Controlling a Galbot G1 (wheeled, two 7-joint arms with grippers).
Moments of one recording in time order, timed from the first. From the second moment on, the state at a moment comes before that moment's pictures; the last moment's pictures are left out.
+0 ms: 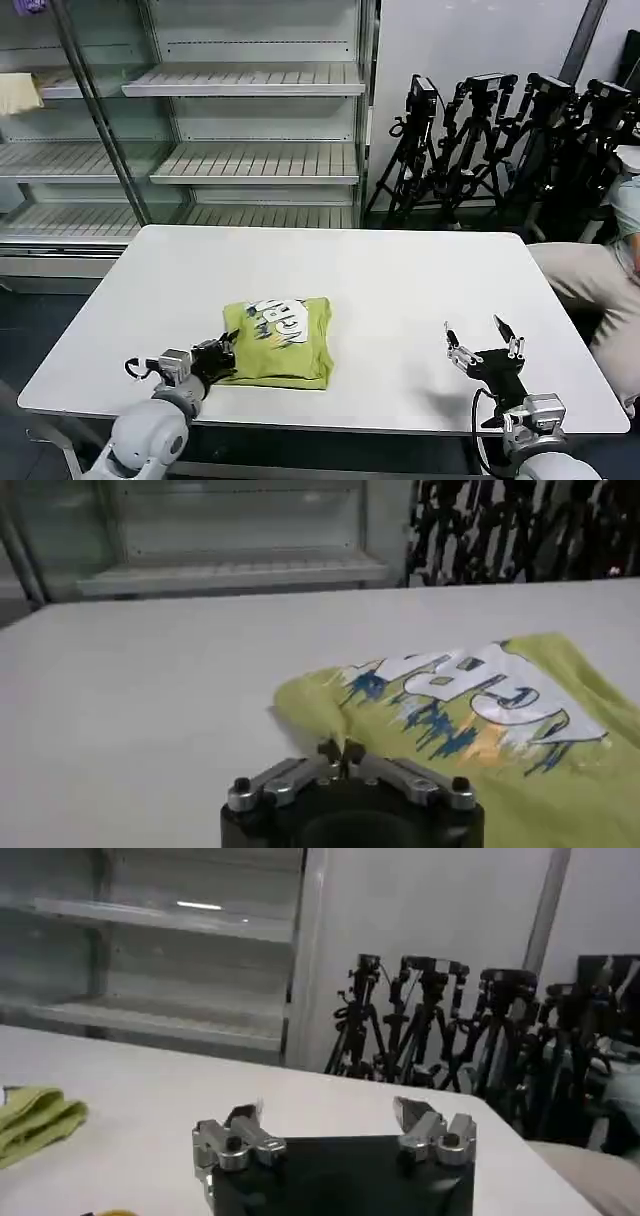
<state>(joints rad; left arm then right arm) 1.20 -1.04 -0.38 -1.96 -0.52 0.58 -0.15 -1.52 1.14 0.60 2.24 0.30 -0.31 0.13</state>
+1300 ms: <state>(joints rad) 1.41 -0.97 -0.28 -2.35 -0.14 0.57 -0.04 -1.58 1.16 0.66 2.29 0.28 -0.30 0.13</state>
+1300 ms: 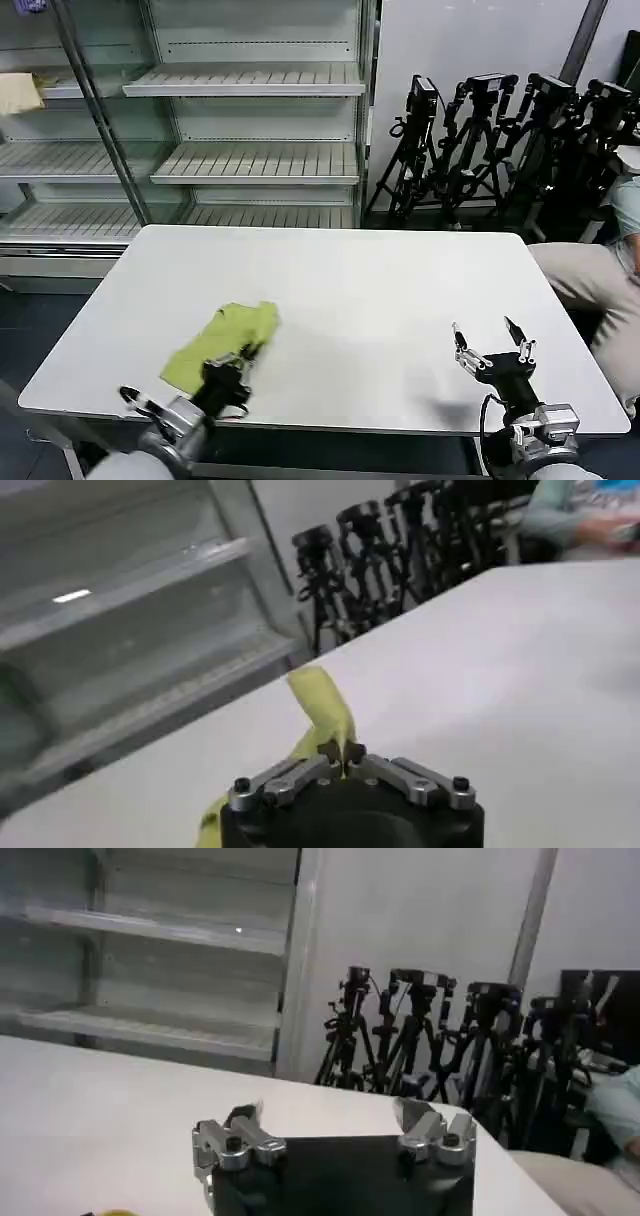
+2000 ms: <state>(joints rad) 1.31 -0.99 -0.30 -2.34 -0.27 0.58 -0.08 -1.57 1.16 0.67 2.29 0.28 -0.29 0.13</state>
